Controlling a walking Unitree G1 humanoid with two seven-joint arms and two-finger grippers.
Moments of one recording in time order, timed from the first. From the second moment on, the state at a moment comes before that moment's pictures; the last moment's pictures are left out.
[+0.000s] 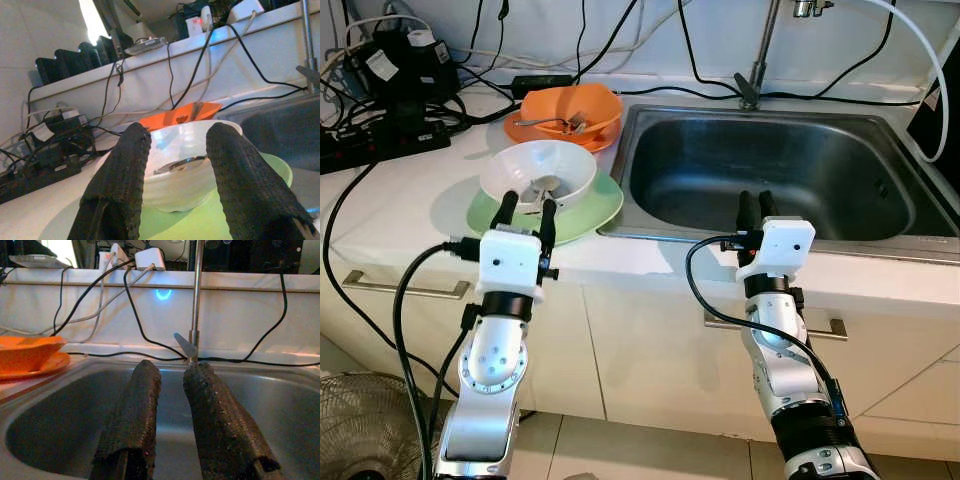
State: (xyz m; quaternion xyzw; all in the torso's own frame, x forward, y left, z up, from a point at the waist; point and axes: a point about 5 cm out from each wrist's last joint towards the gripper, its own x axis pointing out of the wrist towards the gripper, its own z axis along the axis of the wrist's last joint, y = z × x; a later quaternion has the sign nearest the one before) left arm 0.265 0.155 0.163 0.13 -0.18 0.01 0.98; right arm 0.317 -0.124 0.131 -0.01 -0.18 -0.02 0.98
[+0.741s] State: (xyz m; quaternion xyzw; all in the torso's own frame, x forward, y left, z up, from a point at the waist) left arm 0.267 0.162 0.154 0.13 -0.16 0.03 0.98; right arm 0.317 -0.124 0.131 -0.01 -0.18 -0.02 0.98
